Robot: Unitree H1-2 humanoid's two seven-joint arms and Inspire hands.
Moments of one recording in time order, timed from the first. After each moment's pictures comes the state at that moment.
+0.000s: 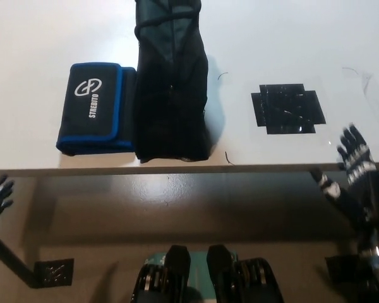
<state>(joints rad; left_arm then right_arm) 0.01 0.36 0.24 0.06 -0.01 -0.20 -0.12 -0.20 -0.08 -0.13 0.25 0.13 -0.36 0.06</state>
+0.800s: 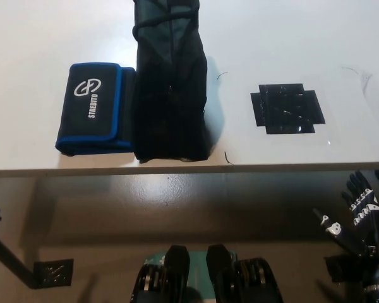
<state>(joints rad) -0.01 0.34 0.29 0.33 -0.07 -0.41 -0.11 -0.14 -0.08 -0.16 0.37 0.13 -0.40 0.06</state>
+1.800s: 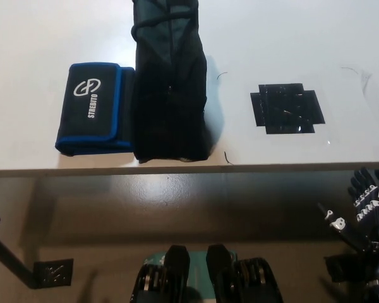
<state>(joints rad) -0.04 0.35 0.28 0.36 -0.09 -0.43 -0.12 -0.17 -0.07 -0.21 0.40 0.14 -0.41 0.10</state>
